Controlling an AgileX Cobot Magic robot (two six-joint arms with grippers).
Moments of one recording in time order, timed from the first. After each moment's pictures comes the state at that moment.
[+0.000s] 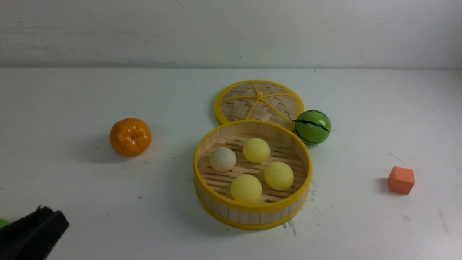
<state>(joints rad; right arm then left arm) 0.01 -0.01 0.02 0.18 0.40 -0.02 -0.43 0.21 -0.10 -0.47 -0.11 0.15</state>
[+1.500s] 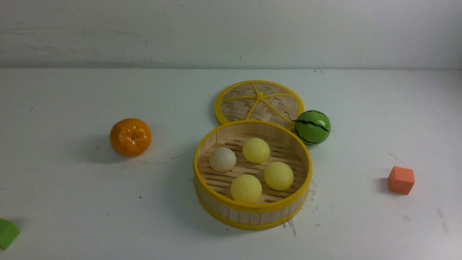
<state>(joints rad) 0.01 -0.01 0.02 0.17 0.40 -0.02 -0.07 -0.01 0.03 -0.05 0.38 -0.36</state>
